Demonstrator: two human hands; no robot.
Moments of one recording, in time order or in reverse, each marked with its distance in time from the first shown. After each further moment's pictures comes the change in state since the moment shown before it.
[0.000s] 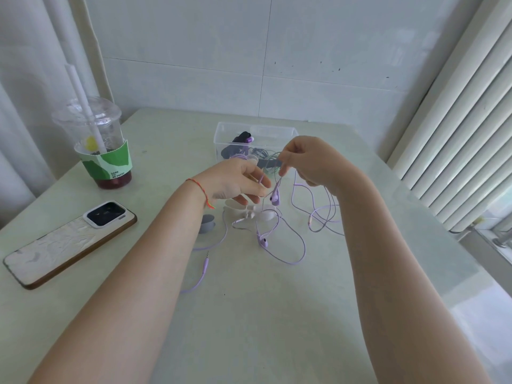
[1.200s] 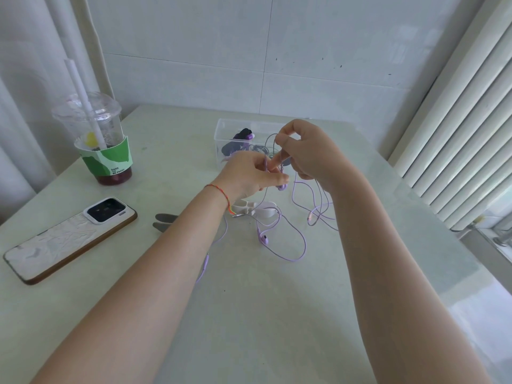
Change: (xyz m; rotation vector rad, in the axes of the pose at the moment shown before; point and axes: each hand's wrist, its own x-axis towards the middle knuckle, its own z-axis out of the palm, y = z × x) left_hand 0.004 0.013 0.027 -0.014 0.264 0.114; right_hand 0.002 -0.009 0.008 0.186 0.091 -0.016
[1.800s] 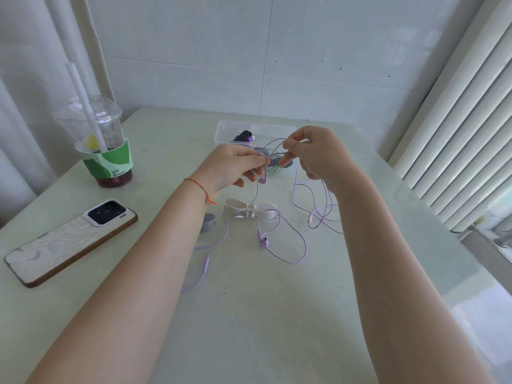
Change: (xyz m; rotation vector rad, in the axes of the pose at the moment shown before) left_hand 0.004 -0.007 -0.028 -0.210 0.048 -0.052; right_hand 0.003 0.008 -0.009 0.052 0.061 0.031
